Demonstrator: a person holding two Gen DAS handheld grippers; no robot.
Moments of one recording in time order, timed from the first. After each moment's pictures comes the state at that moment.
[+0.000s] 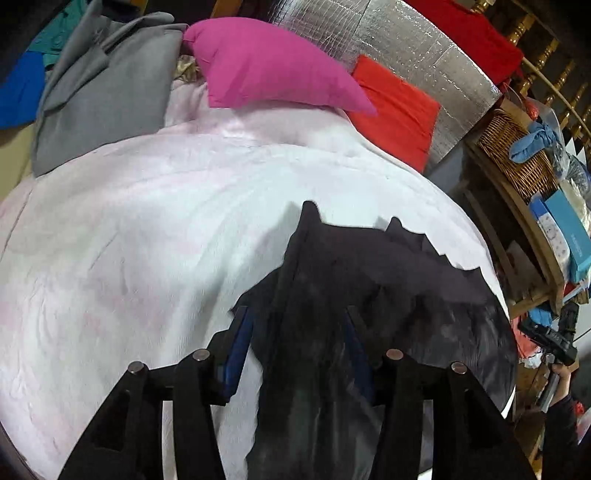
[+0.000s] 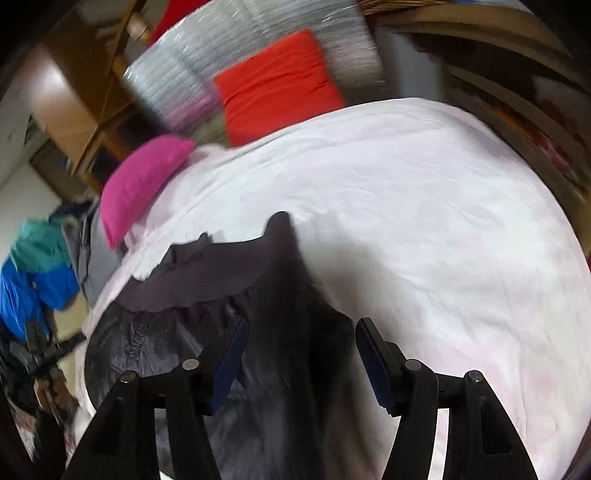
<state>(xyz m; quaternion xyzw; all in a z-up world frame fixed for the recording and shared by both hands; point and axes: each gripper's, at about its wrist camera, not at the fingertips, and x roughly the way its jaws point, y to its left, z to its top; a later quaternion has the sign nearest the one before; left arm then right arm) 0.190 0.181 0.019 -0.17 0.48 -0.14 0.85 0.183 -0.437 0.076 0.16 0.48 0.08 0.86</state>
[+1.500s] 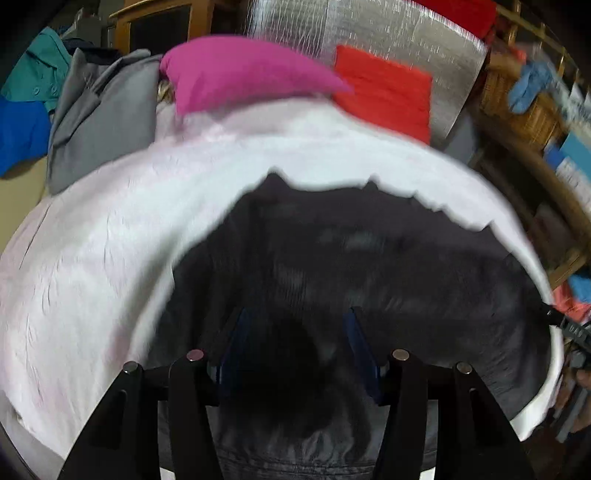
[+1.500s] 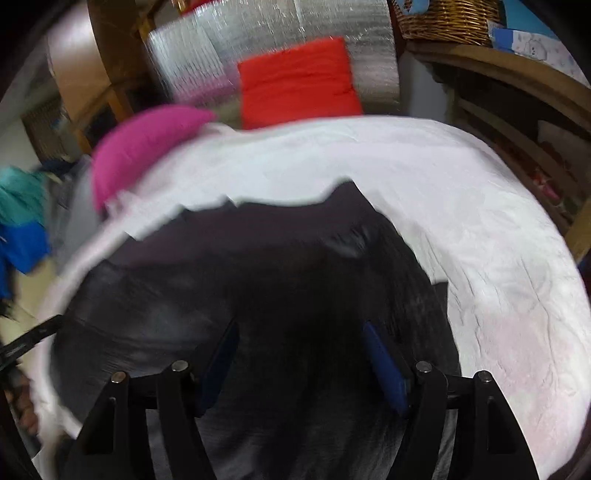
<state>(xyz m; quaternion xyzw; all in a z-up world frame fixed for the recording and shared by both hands) 0.123 0.074 0.004 -0.06 0.47 -0.06 0.88 0.125 -0.351 0.055 0.07 0.45 0.01 0.89</state>
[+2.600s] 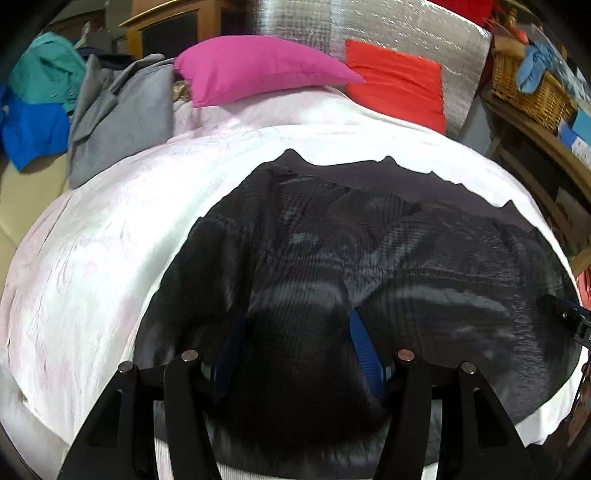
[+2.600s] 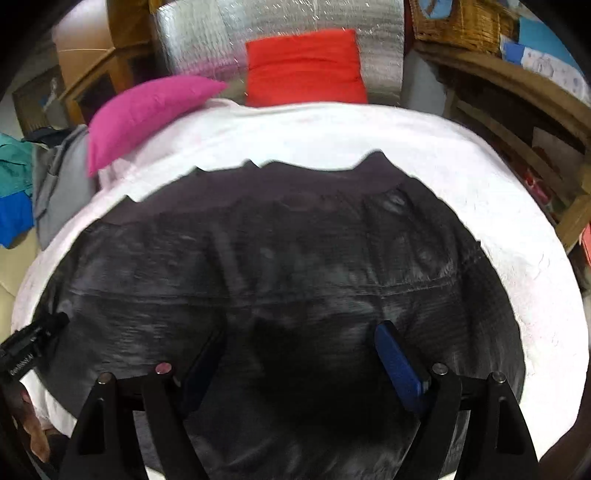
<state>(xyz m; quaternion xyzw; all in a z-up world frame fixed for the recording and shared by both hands) 0.095 0.071 0.000 -0.05 0.45 -0.03 0.89 0.106 -0.272 0.053 0.04 0.46 -0.01 0.89</state>
